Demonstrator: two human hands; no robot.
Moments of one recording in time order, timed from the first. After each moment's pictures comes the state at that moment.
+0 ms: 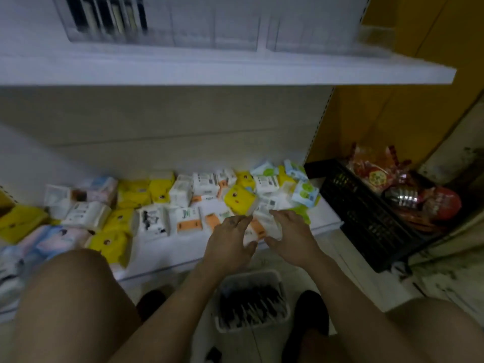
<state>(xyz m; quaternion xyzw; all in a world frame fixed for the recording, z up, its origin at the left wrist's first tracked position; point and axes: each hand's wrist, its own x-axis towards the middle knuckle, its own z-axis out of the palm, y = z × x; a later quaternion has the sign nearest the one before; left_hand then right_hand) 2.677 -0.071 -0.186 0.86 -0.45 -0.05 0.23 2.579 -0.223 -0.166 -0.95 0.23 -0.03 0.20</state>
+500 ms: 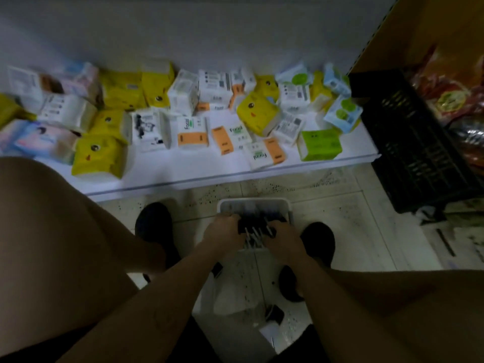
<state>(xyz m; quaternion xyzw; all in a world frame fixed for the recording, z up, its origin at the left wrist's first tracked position) 2.635 -0.051 -0.365 0.88 -0.30 -0.33 0.16 2.534 -0.187 -0.369 -0.86 0.31 0.21 0.33</state>
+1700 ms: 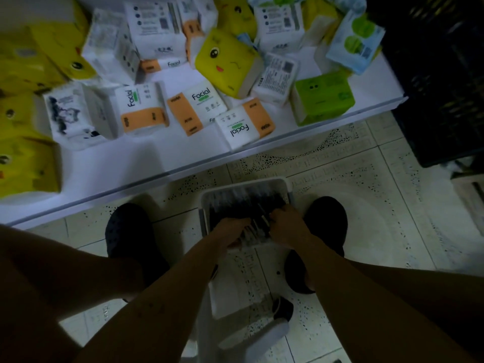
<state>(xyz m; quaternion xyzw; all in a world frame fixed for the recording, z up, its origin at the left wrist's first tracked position) 2.644 -0.119 -0.452 0.70 0.17 -0.59 0.36 2.552 -0.249 -0.463 -0.87 0.27 0.34 0.23</state>
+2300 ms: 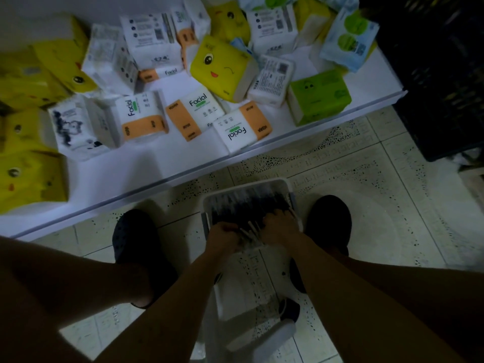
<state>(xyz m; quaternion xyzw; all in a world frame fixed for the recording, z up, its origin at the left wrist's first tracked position) 2.632 -0.102 -0.441 0.77 0.15 -0.50 0.37 2.562 -0.235 -0.480 -0.83 0.29 0.39 0.27</state>
